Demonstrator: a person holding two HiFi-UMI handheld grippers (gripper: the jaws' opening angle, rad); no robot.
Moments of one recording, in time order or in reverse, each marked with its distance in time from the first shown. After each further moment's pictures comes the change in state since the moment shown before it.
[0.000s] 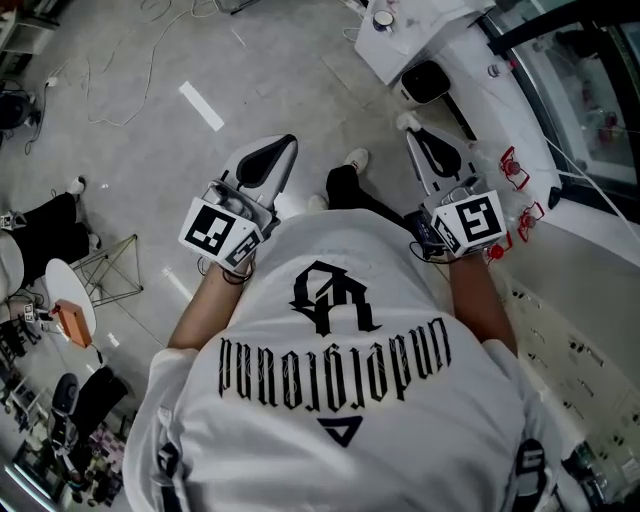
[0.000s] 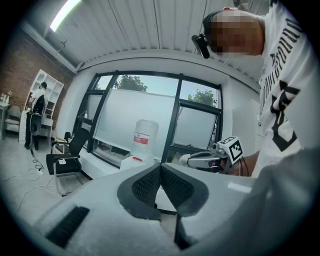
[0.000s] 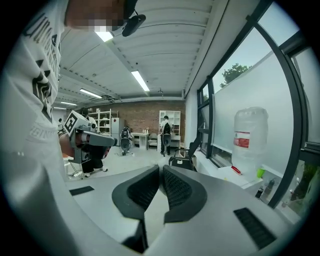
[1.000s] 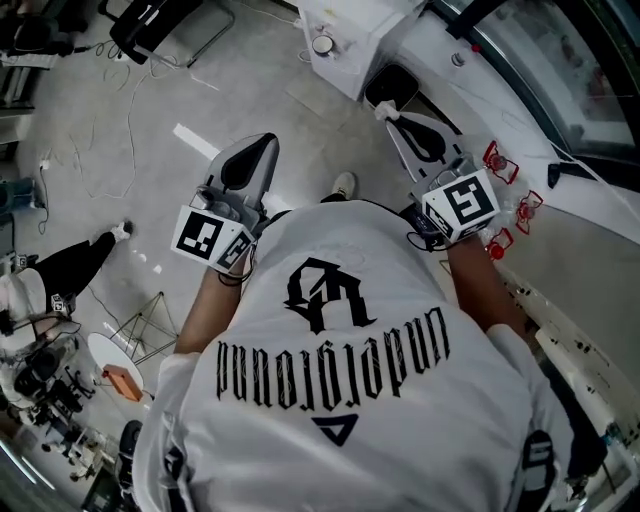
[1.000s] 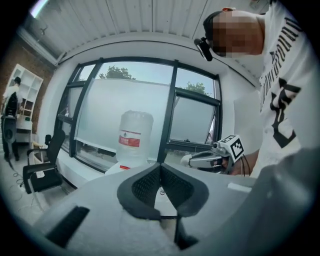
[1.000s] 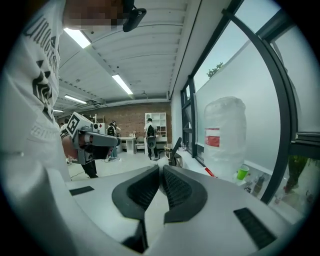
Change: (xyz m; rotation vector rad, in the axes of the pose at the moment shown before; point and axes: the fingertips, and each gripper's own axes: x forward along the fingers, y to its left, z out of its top) left arm 0.234 0.035 0.042 0.072 0.073 -0.120; right arm 0.022 -0.215 -0.005 0.100 -0.024 -0.107
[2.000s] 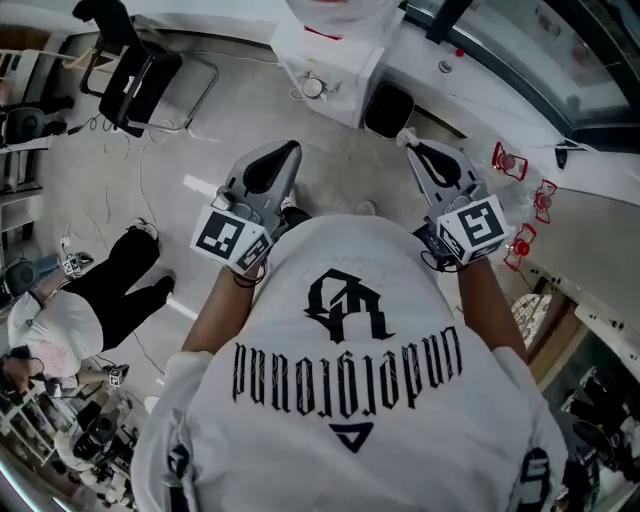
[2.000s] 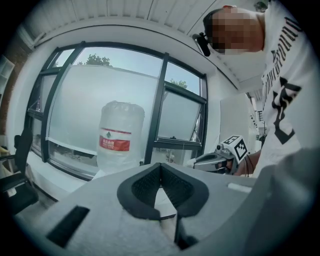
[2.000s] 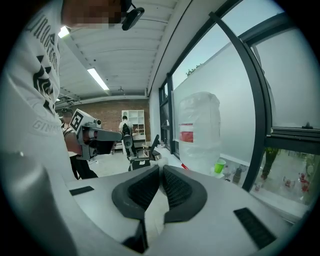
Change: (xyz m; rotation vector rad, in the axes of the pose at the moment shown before) left arm 0.118 0.060 0.027 0.054 0.047 -0.266; right arm 0.020 -0.077 -0.008 0.097 0.031 -0.269
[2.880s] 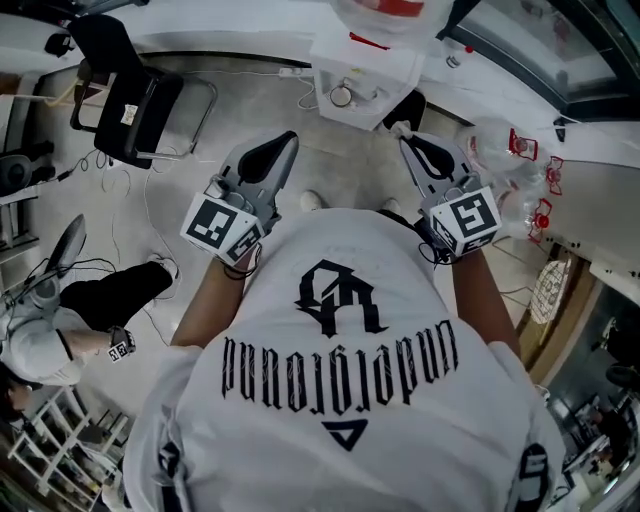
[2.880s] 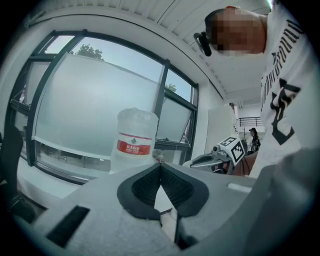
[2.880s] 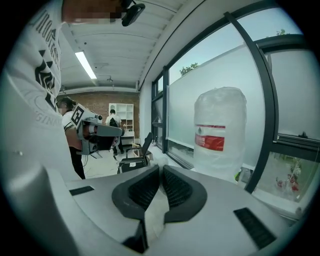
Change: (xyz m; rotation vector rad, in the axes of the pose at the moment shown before) left arm -0.080 0.169 0.026 0.012 0.007 -0.216; right arm 0.151 0.100 0.050 -0.001 0.040 -0.173
